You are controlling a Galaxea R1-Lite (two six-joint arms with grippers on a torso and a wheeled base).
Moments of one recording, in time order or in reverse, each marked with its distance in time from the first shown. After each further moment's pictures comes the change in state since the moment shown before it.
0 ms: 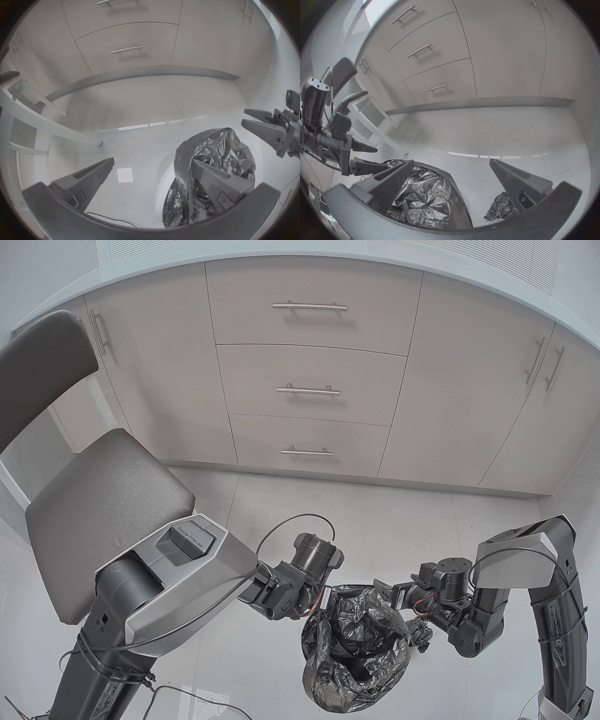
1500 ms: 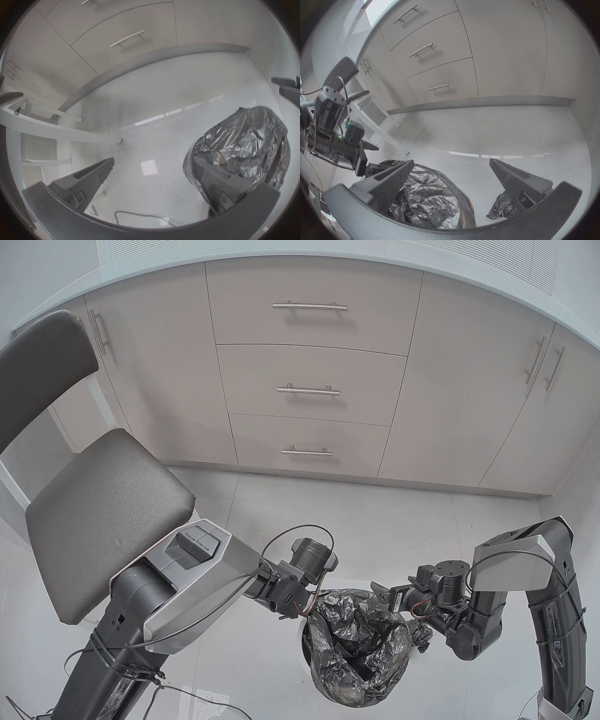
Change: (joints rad) left arm 0.033 0.087 -0.135 0.191 0.147 0.149; right arm 0.017 0.008 0.007 -0.015 -0.005 0.007
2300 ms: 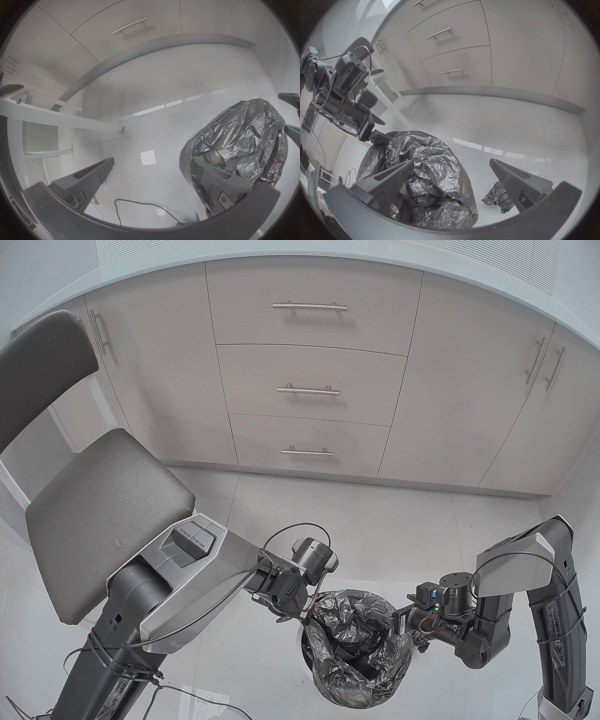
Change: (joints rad) left arm -0.003 -0.015 -0.044 0.187 -0.014 -0.085; right arm -0.012 0.000 0.117 0.000 0.127 -0.146
